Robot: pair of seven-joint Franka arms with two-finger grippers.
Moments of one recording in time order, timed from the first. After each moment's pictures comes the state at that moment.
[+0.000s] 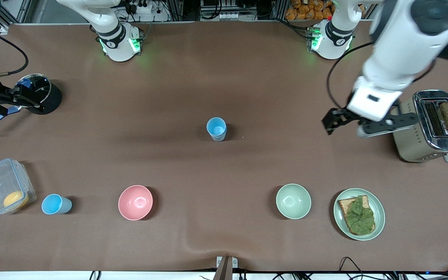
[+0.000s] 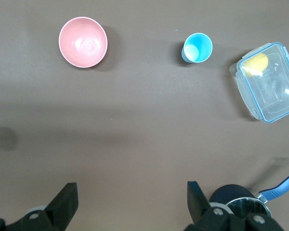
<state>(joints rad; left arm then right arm) 0.00 0.11 -0.35 -1.59 0.09 1.82 -0.52 -0.04 0.06 0.05 -1.50 -0.02 1.54 -0.09</state>
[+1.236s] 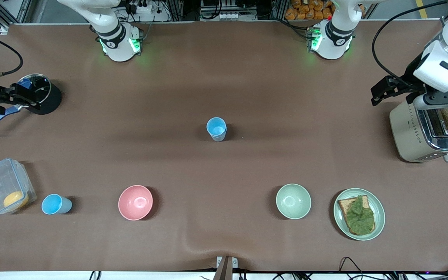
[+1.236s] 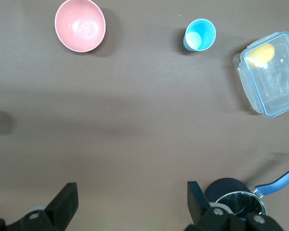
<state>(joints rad) 0.01 -0.03 -0.18 -1.60 -0.01 1.59 -0.23 -0.08 0.07 0.05 -1.50 -0.01 1.49 -0.16</state>
